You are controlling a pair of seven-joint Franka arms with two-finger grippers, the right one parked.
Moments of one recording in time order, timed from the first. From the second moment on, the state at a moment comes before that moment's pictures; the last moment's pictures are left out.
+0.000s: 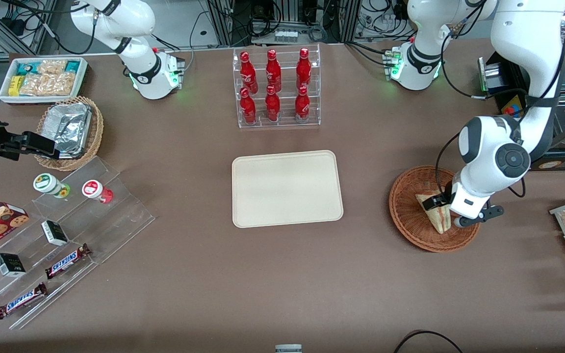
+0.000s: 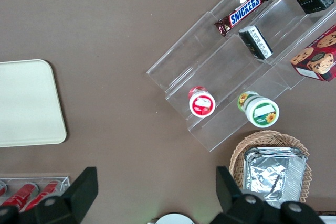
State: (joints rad) arm -0.01 0.32 -0.07 -2.09 0.03 2.38 -0.40
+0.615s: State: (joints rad) arm -0.01 0.35 -0.07 -2.10 0.05 2.39 -0.40
